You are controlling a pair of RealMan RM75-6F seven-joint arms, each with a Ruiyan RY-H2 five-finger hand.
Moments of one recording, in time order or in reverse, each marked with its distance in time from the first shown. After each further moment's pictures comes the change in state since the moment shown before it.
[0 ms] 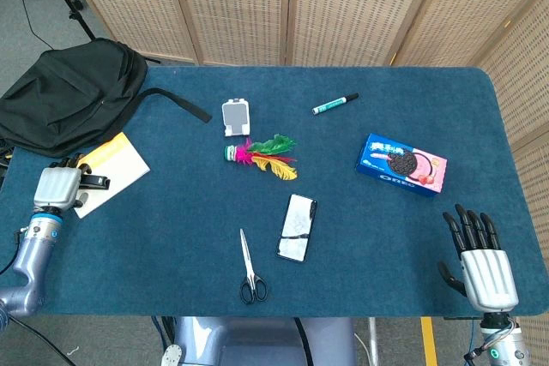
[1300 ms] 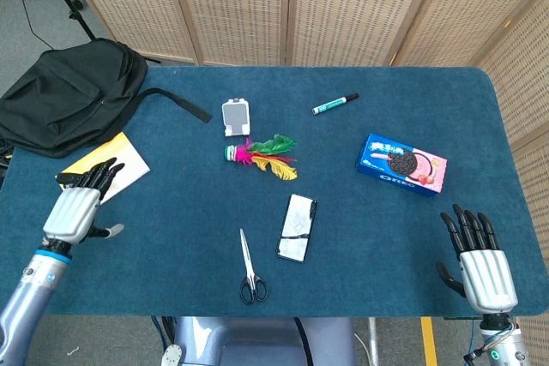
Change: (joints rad) left arm 0.158 0.392 0.026 -0.924 0.148 0.313 -0.016; right arm 0.002 0.007 -0.008 -0.001 -0.025 0.010 0.030
